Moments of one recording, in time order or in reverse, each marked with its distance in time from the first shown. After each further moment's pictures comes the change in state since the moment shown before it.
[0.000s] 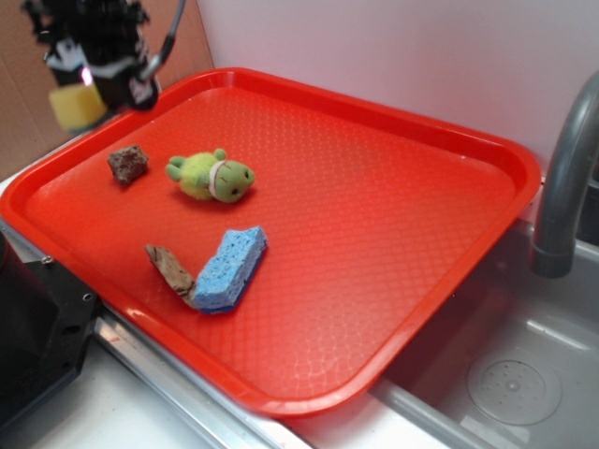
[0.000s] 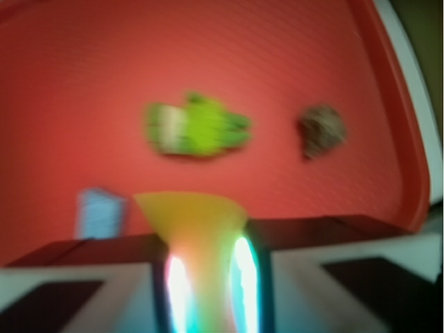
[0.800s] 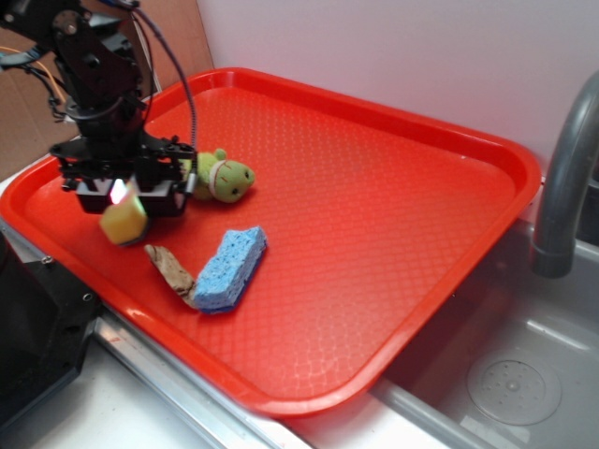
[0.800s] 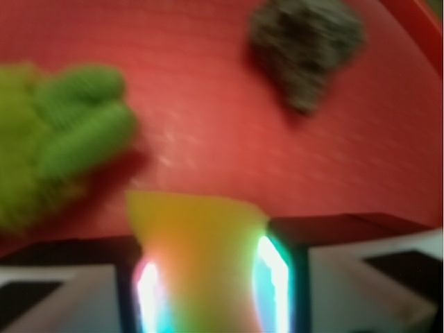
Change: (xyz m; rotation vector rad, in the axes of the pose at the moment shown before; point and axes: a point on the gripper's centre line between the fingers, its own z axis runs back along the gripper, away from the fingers) arm -0.006 0.057 -0.121 0.163 -0.090 0.503
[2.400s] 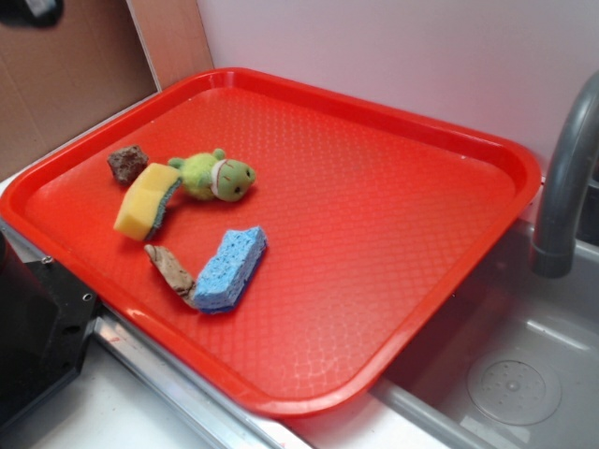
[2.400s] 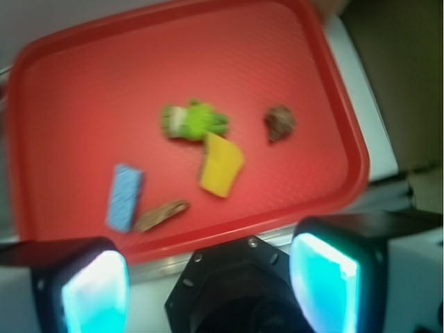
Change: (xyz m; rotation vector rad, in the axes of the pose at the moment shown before) arm -0.023 0.018 0.169 -0.167 0.000 -0.328
